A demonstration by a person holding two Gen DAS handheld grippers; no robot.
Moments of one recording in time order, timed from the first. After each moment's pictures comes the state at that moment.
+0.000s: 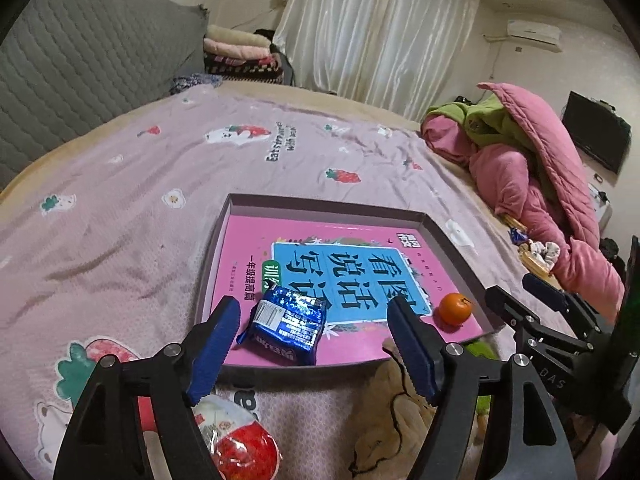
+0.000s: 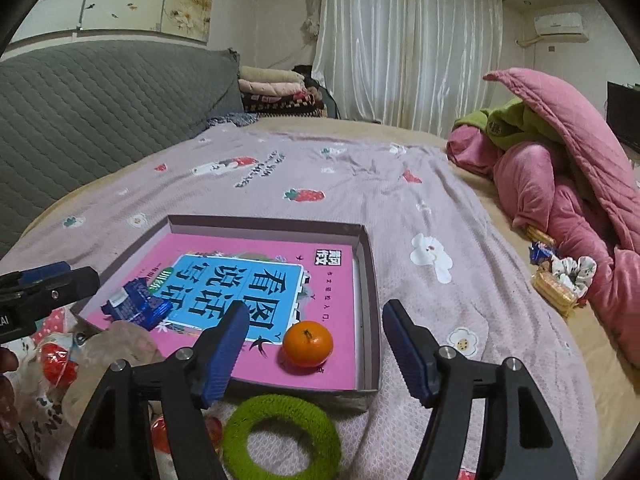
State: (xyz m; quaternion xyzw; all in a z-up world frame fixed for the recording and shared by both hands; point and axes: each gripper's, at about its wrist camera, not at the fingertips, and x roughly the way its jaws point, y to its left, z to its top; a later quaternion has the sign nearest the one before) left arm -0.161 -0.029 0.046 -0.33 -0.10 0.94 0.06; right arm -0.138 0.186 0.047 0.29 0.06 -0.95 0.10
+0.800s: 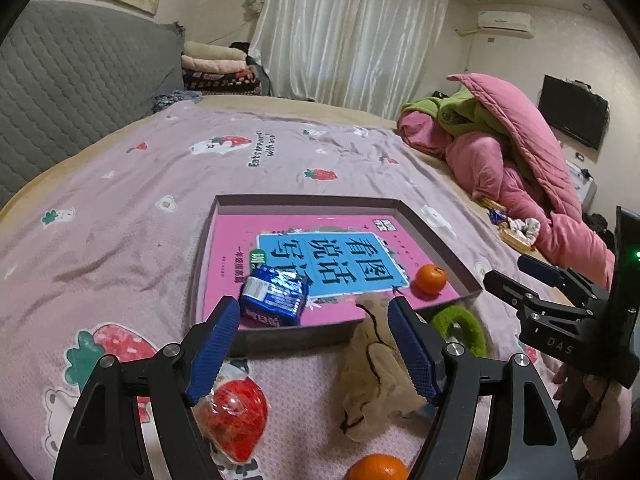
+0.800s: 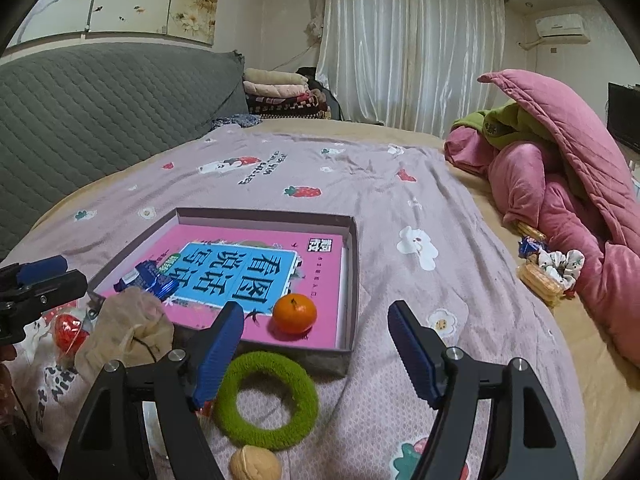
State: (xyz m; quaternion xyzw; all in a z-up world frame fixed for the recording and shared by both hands) left arm -0.120 -0.021 0.047 -0.32 -0.07 0.94 0.09; right arm -0.108 0.210 0.047 0.29 0.05 -0.95 0.11
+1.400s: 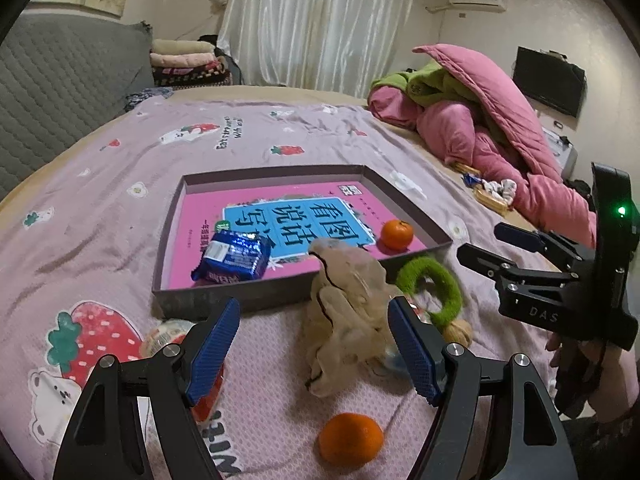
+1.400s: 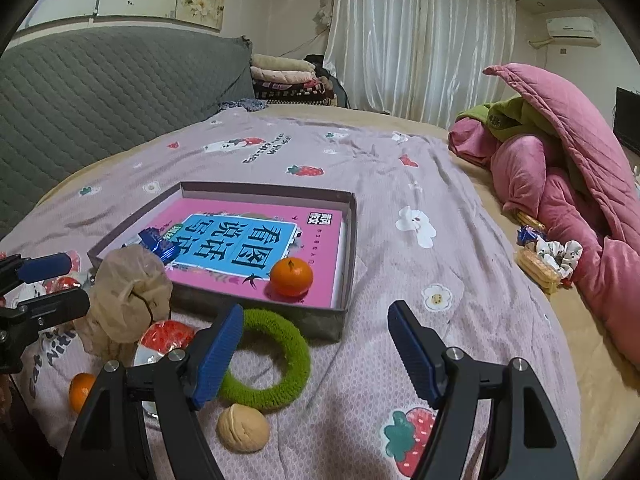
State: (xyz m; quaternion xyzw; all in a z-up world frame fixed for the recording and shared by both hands) left arm -0.097 0.005 0.031 -0.34 -0.03 0.93 0.14; right arm -0.095 0.217 0.036 0.31 0.07 -0.94 0.11
